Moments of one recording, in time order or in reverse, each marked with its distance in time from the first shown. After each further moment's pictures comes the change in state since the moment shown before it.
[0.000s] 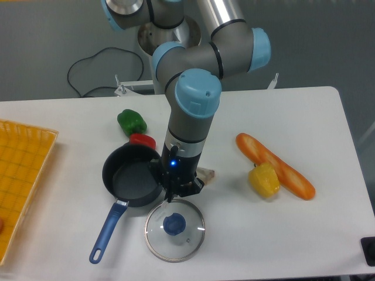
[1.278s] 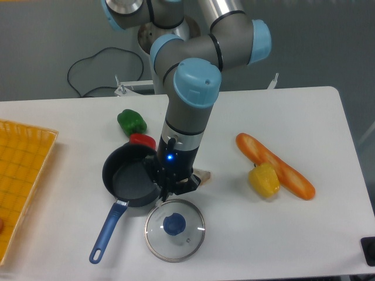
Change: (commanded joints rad) arm -0.015 0.026 0.018 0.000 -0.064 -0.084
